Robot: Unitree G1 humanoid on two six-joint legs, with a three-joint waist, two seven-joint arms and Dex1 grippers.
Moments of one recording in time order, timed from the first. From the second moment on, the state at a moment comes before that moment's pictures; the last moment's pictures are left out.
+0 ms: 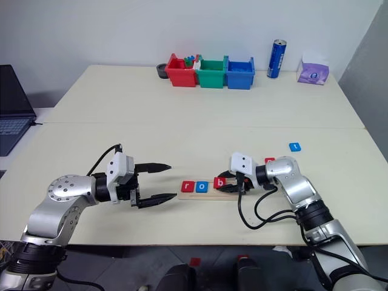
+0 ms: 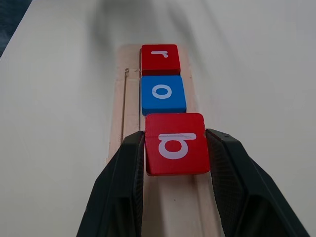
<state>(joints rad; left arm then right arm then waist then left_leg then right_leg) -0.22 0.73 0.03 -0.13 -0.42 0.25 -1.16 -0.62 -0.47 0.34 0.24 0.09 0.17 1.21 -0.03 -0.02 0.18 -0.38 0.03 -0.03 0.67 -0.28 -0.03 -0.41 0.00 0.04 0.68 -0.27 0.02</state>
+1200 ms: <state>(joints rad) -0.18 0.73 0.02 -0.17 -0.42 0.25 -1.17 -0.64 -0.42 0.38 0.31 0.02 0.10 1.19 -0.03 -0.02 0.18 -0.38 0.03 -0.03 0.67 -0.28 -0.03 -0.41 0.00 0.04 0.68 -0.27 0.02</state>
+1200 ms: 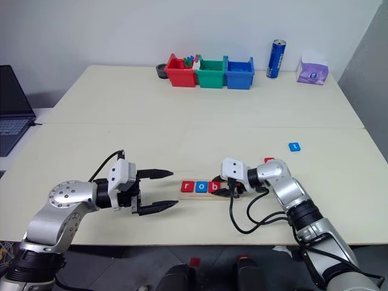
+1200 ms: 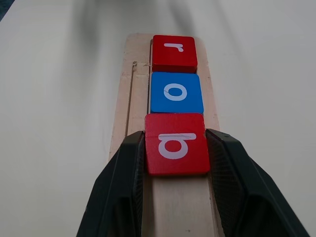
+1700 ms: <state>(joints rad) -0.20 0.73 0.02 -0.15 -0.41 0.25 -1.18 -0.65 -0.42 0.36 0.30 0.06 0.19 1.20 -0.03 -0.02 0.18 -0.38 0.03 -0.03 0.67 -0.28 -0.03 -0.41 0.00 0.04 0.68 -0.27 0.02</state>
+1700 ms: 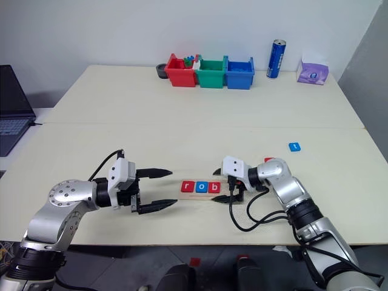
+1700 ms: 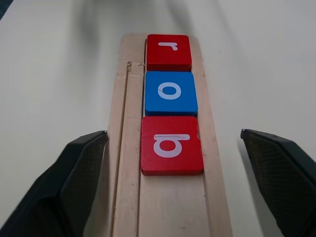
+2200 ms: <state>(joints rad) -0.32 0.54 -0.07 -0.20 -0.39 0.31 -1.00 -0.46 -0.64 -0.01 -0.13 0.21 0.67 0.91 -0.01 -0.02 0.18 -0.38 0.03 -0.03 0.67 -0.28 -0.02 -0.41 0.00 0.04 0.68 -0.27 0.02</state>
